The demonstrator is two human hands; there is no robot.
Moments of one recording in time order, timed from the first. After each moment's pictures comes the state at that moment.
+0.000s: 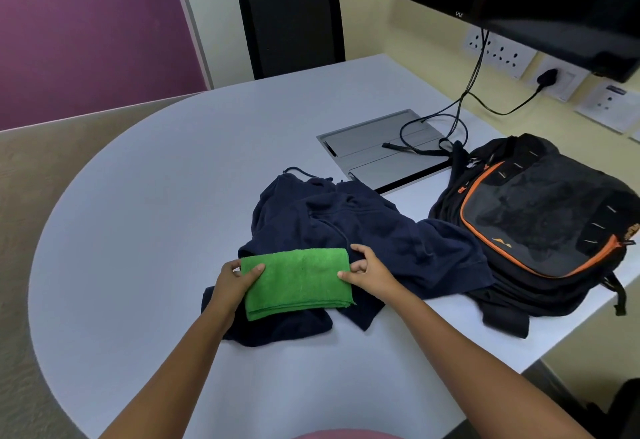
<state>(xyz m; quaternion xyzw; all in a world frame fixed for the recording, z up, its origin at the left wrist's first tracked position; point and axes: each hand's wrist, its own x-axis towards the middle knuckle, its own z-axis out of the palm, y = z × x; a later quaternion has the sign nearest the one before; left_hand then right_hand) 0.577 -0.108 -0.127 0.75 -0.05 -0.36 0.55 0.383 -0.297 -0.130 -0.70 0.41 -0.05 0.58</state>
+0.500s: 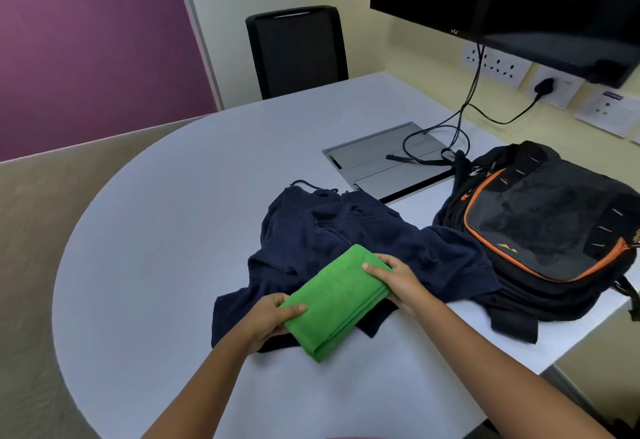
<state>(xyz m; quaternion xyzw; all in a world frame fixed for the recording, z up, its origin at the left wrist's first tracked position) 0.527 -0.104 -0.105 0.66 -0.14 -0.56 0.47 0.360 -0.299 -0.106 -0.52 0.46 -0.16 0.70</state>
